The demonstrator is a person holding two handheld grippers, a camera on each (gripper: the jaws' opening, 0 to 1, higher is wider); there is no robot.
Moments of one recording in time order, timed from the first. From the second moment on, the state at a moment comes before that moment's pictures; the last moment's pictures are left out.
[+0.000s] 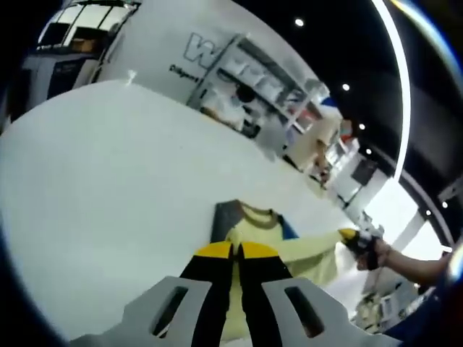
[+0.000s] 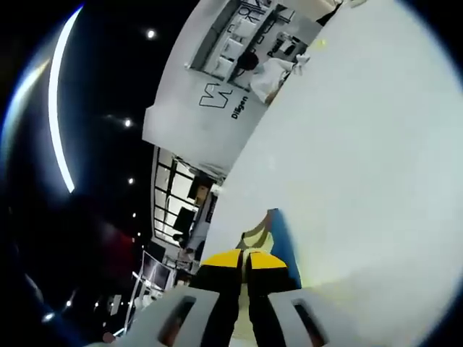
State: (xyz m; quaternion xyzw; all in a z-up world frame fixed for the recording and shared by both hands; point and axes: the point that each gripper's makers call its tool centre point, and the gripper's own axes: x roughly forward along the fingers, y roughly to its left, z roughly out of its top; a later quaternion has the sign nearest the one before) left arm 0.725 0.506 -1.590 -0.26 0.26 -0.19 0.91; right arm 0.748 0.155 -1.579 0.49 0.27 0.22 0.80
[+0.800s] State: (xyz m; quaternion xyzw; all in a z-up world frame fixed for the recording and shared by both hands) left arm 0.840 0.505 -1.587 -0.25 0.25 -0.18 0.92; right arm 0.850 0.148 -1.582 0.47 0.26 0.21 0.82
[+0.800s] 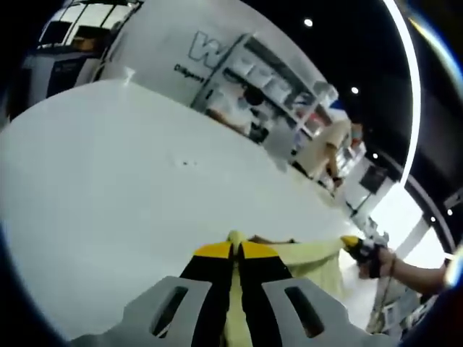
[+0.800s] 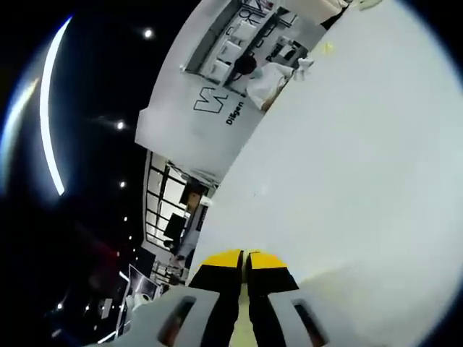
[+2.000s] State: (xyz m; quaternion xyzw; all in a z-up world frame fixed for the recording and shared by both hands) left arm 0.922 0.510 -1.640 -0.31 0.25 -0.12 0.91; right arm 0.920 0.138 -1.642 0.43 0.27 0.15 0.85
